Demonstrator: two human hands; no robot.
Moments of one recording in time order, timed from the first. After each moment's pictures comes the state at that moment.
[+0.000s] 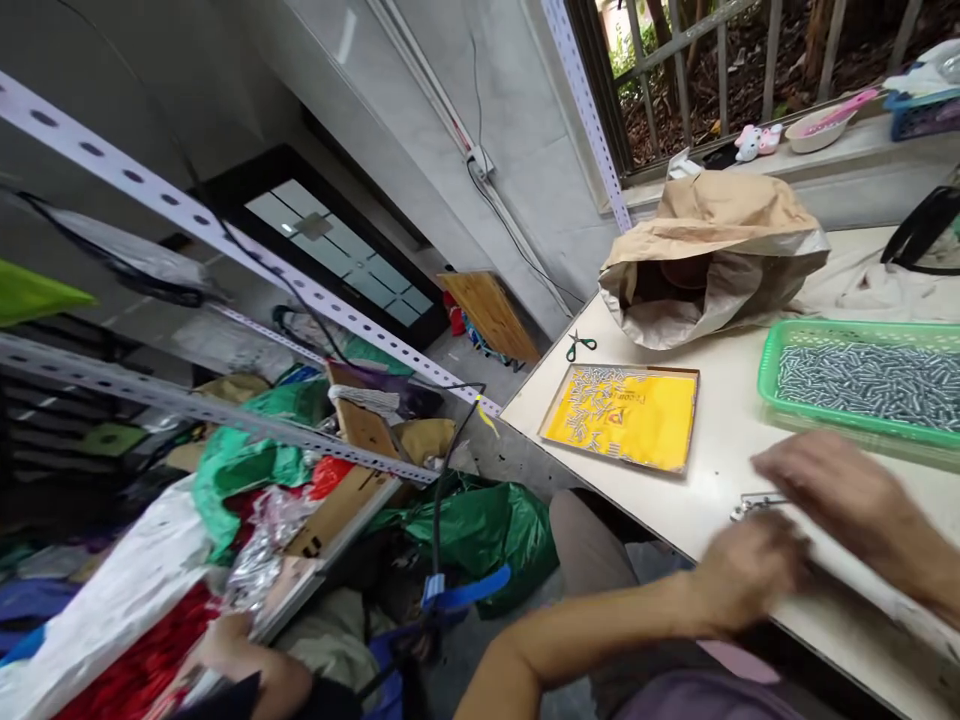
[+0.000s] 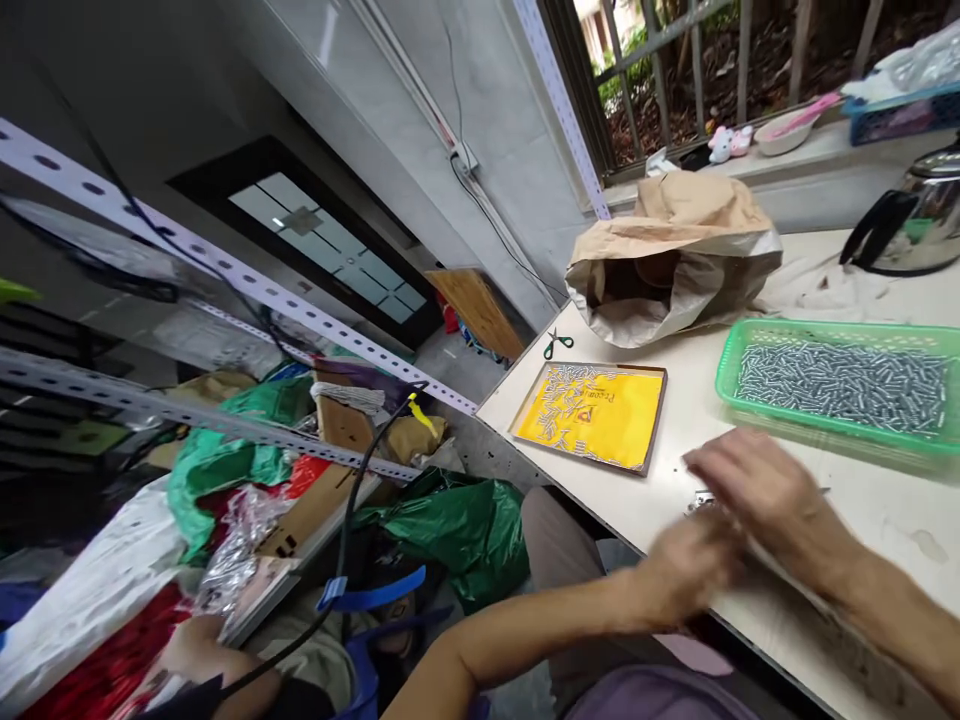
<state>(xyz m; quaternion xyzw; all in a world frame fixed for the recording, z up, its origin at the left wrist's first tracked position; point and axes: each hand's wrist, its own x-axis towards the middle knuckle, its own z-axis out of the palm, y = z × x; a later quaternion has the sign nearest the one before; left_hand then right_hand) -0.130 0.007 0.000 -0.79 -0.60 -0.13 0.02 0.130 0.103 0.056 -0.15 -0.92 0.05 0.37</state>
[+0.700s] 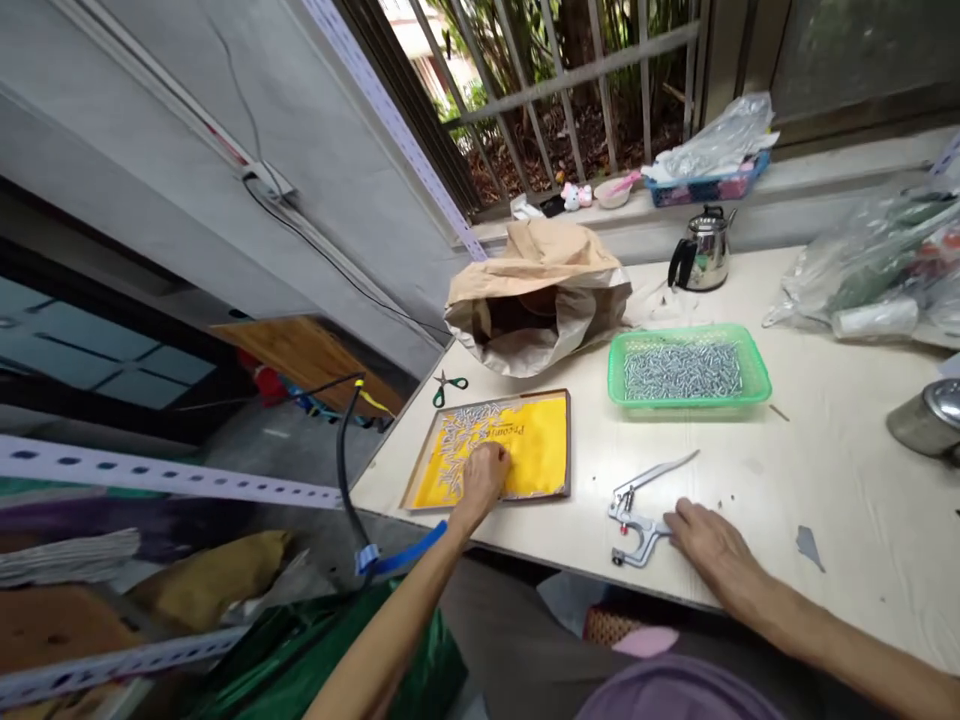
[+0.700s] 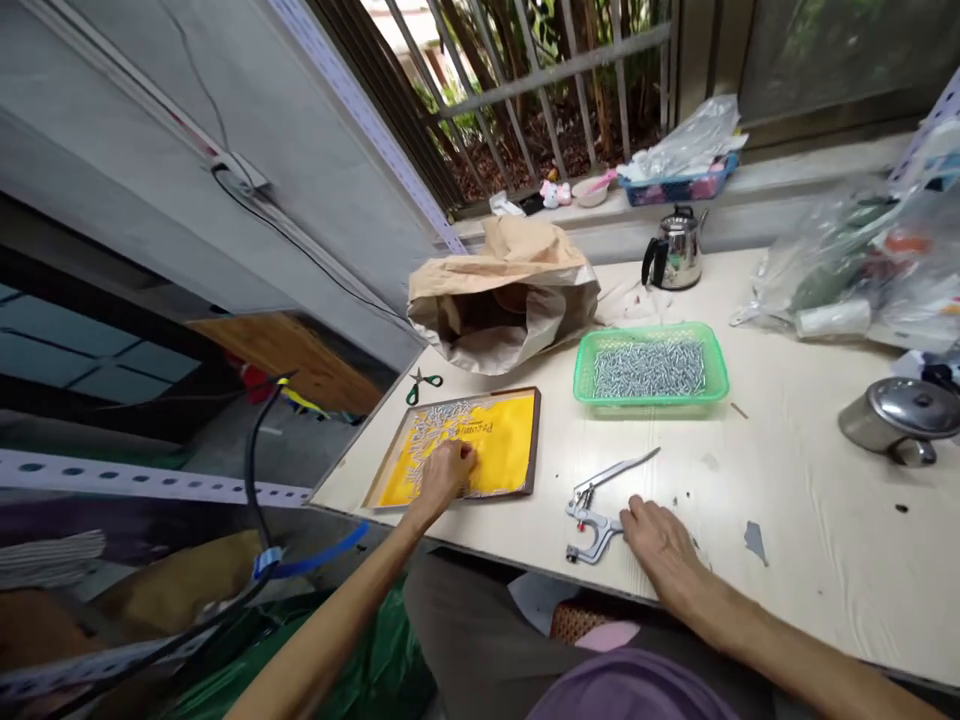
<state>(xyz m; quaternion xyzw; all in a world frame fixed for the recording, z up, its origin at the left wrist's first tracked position) -0.155 0.078 0.019 -0.53 -0.84 0.00 -0.08 0.177 0.015 -0.022 -0.43 -0.89 0.12 0.10</state>
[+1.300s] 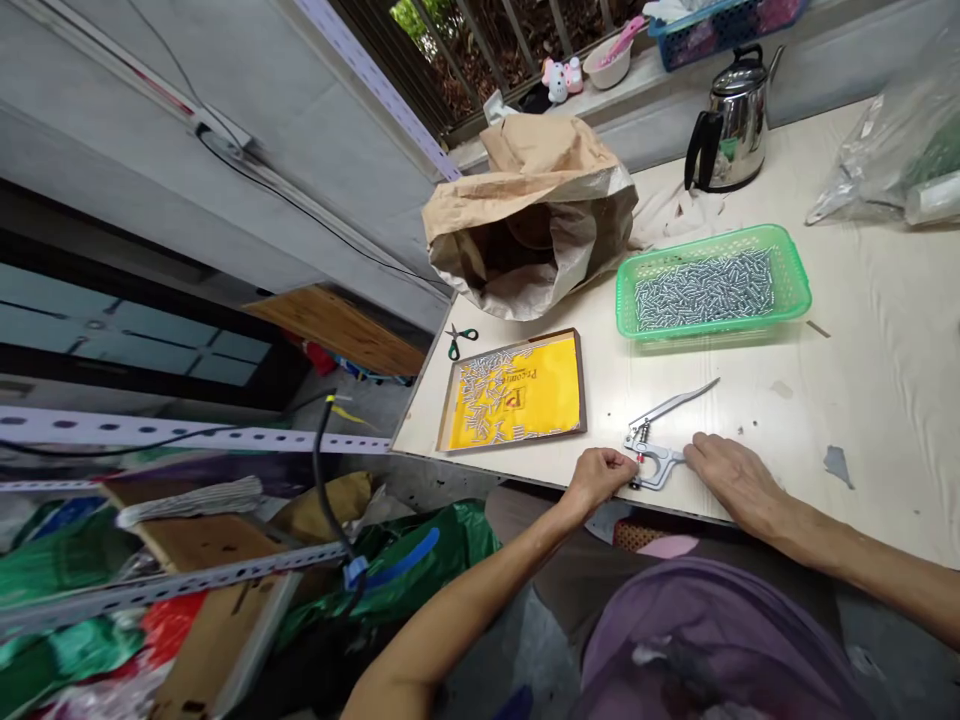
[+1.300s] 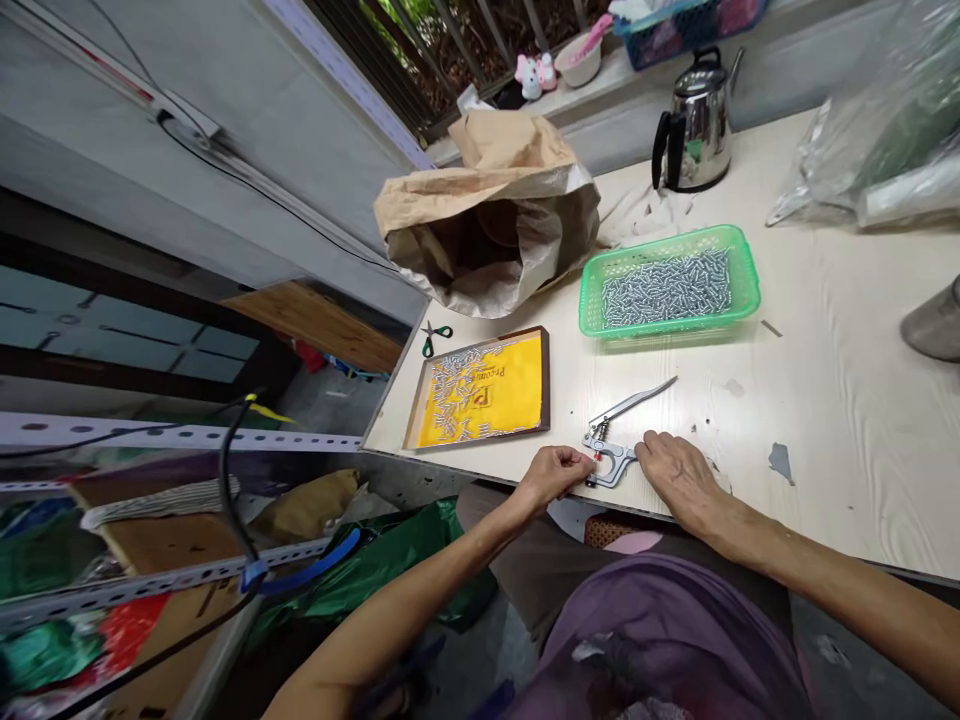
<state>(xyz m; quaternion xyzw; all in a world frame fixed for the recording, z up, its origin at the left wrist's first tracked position) -0.037 0.006 -0.009 -0.40 -0.73 -0.12 -0.53 0.173 0.014 -0.019 -0.42 -0.90 0.10 0.04</state>
